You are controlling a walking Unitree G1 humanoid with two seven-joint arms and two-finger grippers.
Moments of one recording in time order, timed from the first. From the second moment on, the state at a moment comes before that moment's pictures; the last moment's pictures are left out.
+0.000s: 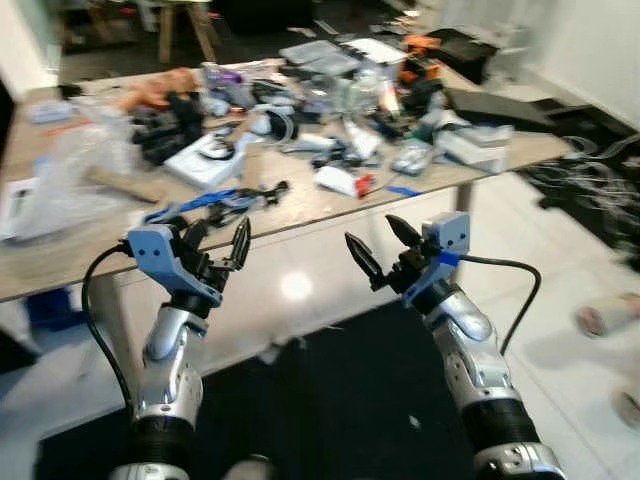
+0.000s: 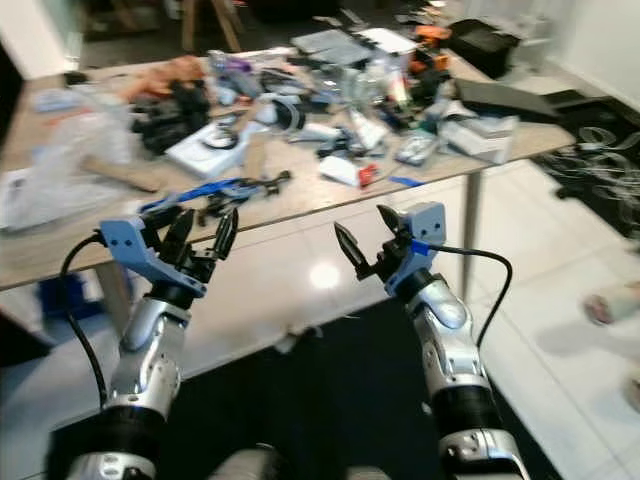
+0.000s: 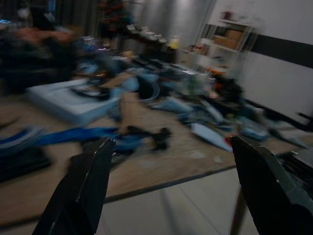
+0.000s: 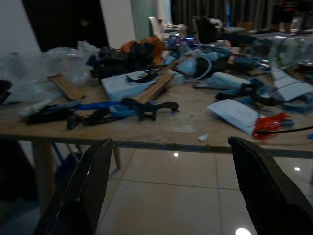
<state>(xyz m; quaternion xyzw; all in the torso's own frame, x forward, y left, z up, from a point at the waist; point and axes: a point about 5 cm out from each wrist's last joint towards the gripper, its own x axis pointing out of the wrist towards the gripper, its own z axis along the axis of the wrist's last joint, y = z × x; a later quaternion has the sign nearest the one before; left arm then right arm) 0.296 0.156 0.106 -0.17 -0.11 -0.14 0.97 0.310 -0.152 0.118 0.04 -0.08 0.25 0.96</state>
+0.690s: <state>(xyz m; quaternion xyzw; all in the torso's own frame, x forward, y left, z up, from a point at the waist) 0.299 0.149 0.105 -0.17 -0.10 -0.16 0.97 0.313 -0.154 0.117 0.06 -0.07 0.26 0.96</state>
